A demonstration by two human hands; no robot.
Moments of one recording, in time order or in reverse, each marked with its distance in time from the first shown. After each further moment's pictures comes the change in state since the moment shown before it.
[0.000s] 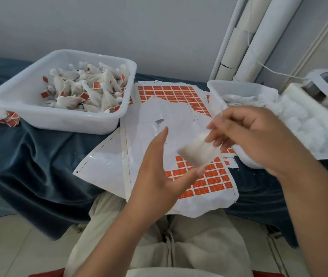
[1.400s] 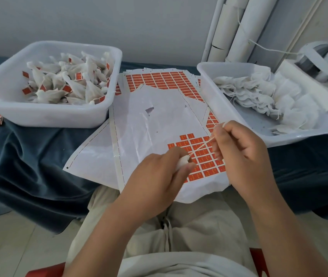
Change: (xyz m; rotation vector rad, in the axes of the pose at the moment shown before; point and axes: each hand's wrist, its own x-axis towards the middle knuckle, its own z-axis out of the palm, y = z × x) left_hand -0.007 0.006 0.005 0.314 -0.267 0.303; right_hand -0.057 0.044 0.053 0.184 0.393 -0.025
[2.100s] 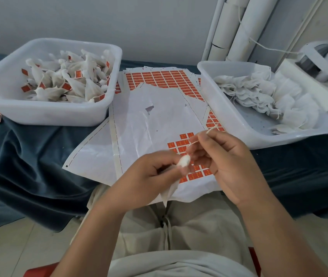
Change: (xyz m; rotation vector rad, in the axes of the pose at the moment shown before) left_hand 0.001 -0.017 -0.015 -0.555 -0.168 -0.105; right_hand -0.002 0.000 0.017 0.435 -0.156 0.323
